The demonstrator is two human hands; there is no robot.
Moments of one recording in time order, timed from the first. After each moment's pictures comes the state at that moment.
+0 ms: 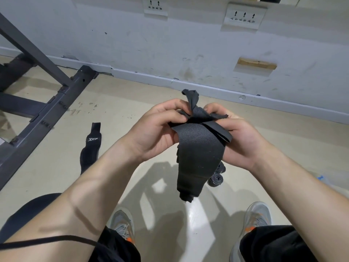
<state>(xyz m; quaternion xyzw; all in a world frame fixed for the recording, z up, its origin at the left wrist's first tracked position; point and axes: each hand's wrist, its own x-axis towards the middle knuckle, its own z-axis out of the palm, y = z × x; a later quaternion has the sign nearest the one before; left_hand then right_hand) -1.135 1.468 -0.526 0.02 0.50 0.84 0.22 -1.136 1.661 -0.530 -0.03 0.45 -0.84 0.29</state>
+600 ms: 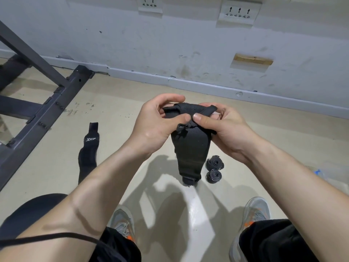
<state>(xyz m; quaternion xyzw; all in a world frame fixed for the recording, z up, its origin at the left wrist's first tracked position) -1.136 1.476 -0.539 0.00 0.74 0.67 0.00 -1.141 1.657 -0.540 0.02 0.57 -0.80 0.18</state>
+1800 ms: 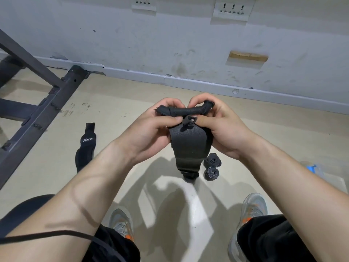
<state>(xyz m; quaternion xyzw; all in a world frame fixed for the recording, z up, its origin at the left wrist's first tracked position) -1.130 1.477 -0.537 0.02 0.49 0.84 0.23 -1.142 1.663 -0.544 -0.10 0.59 -0.78 0.18</state>
